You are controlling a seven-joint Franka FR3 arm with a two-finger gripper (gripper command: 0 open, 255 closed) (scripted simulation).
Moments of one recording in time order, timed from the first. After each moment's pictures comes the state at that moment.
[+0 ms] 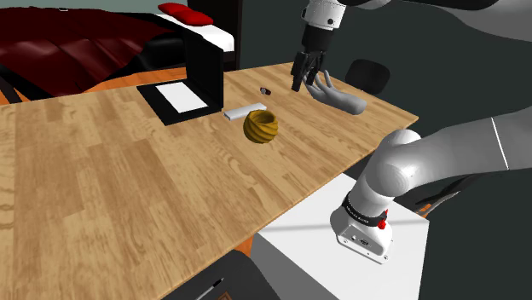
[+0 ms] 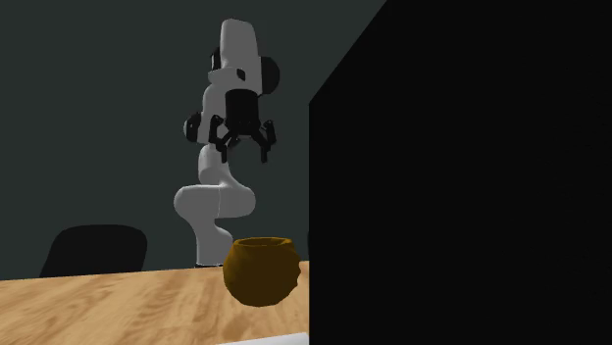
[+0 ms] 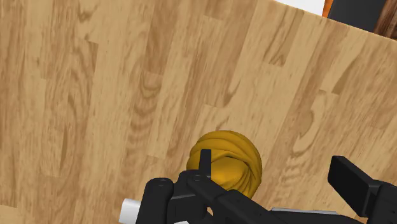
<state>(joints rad) -0.02 -0.77 -0.01 -2.38 0.07 1.62 -0.07</state>
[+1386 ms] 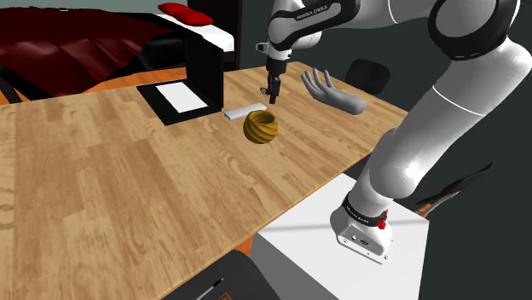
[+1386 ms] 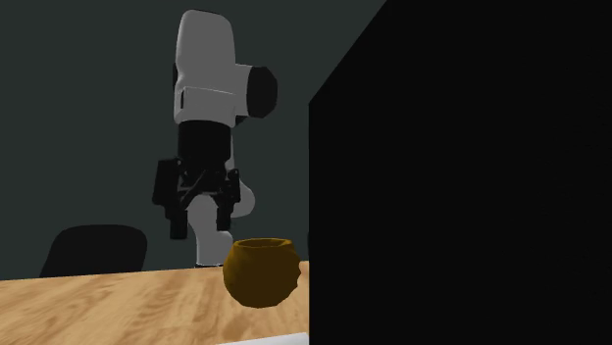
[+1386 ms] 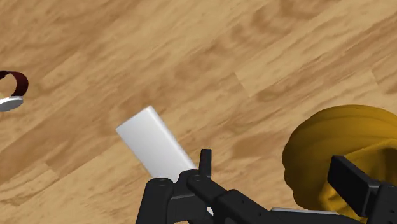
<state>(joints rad) 0.10 -0.16 -0.29 -2.21 -0.02 2.06 -0.93</state>
